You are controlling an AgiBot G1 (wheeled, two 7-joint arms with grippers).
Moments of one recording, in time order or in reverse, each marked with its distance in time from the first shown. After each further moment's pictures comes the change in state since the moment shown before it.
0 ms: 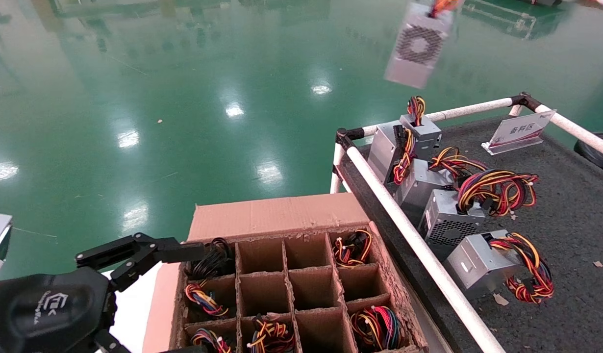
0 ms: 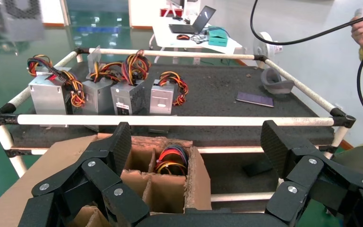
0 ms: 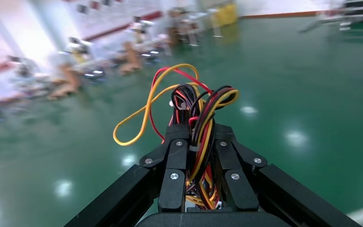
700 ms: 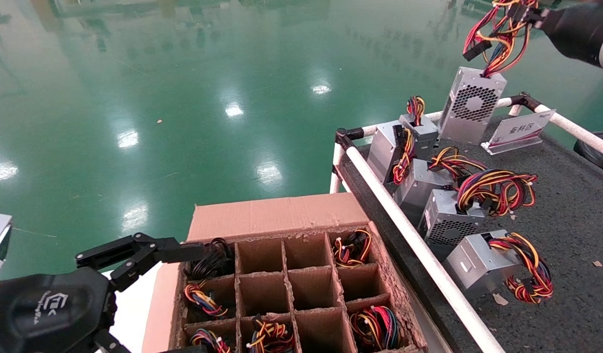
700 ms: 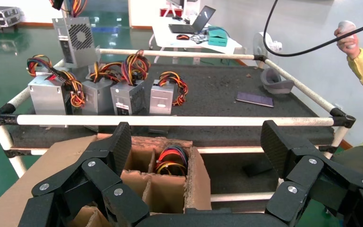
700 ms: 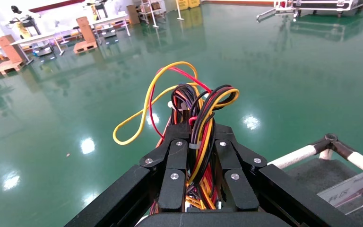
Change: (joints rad) left arm 0.000 0.000 0.000 0.000 0.000 0.000 0.000; right arm -0.059 0.100 0.071 -0.141 0.091 0.005 -0.297
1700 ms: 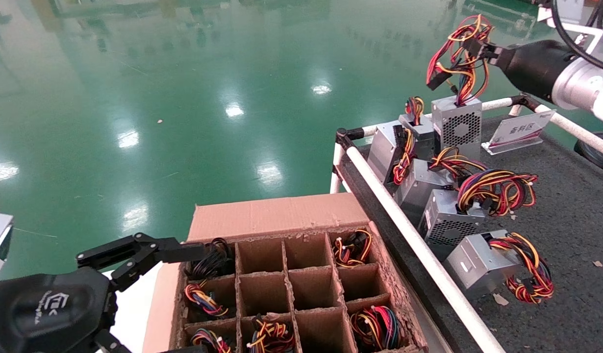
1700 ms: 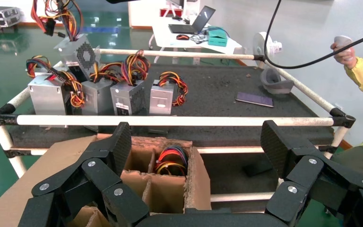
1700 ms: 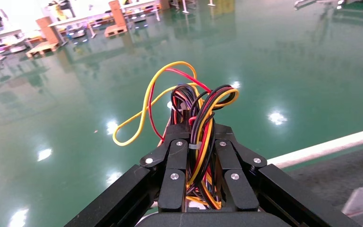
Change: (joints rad) left arm 0.000 0.000 0.000 0.000 0.000 0.000 0.000; right arm -0.080 -0.024 0.087 -0.065 0.127 -0.098 -0.248
